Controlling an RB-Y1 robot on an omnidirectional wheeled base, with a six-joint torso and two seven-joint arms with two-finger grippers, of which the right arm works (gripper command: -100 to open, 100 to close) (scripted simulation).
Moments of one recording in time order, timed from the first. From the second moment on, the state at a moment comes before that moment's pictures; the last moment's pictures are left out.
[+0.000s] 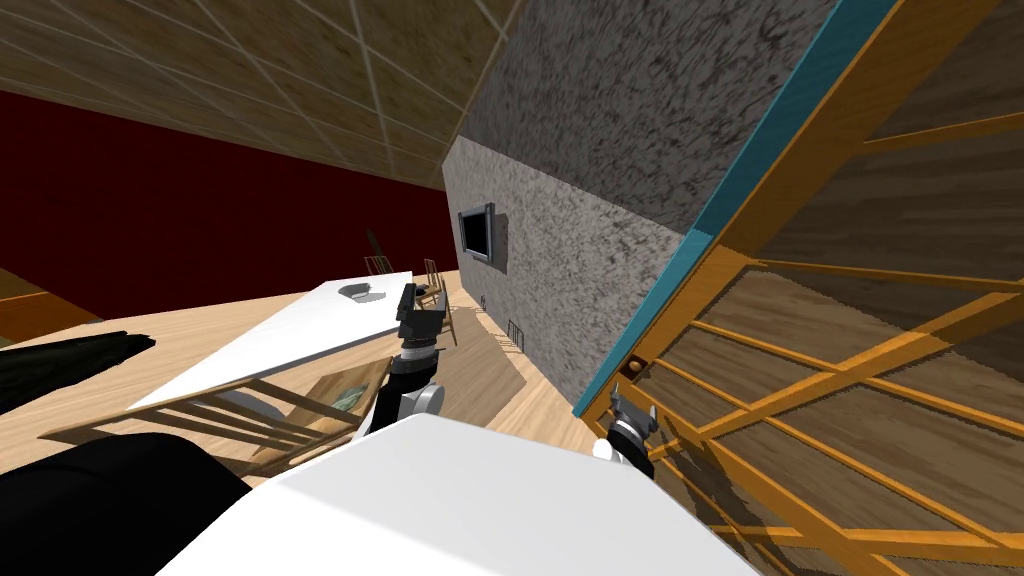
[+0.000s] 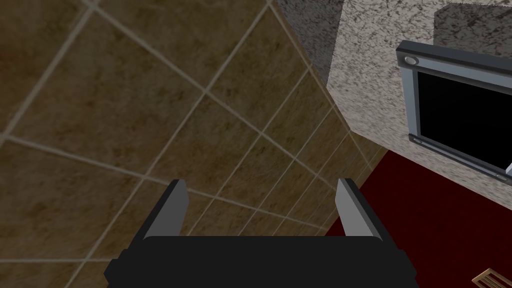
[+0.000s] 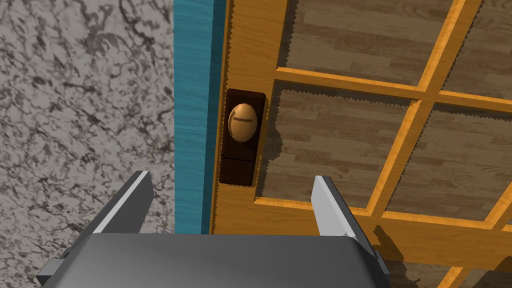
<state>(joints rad) 0.05 -0.18 -0.05 -0.86 -0.86 -0.91 -1.04</state>
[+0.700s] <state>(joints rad) 0.01 -0.19 -0.04 -0.73 -0.94 -0.95 -1.13</state>
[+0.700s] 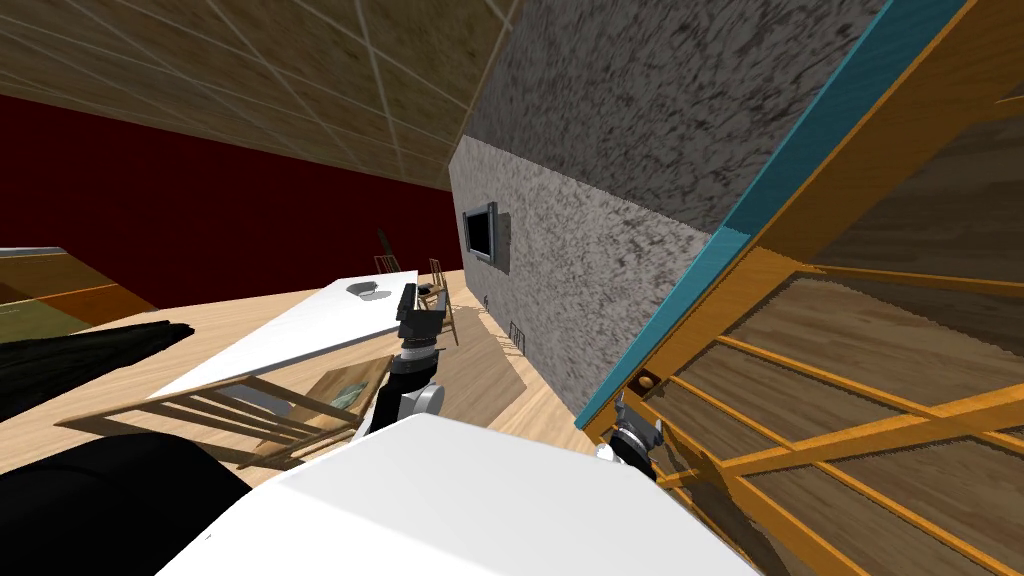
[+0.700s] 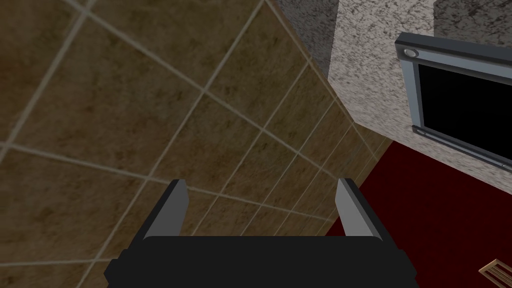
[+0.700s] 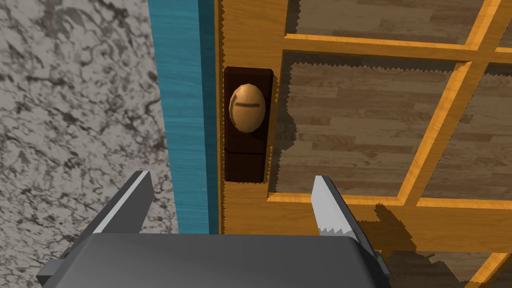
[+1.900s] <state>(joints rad) 0.11 -0.31 0.02 -0.68 -0.92 -0.99 -1.35</state>
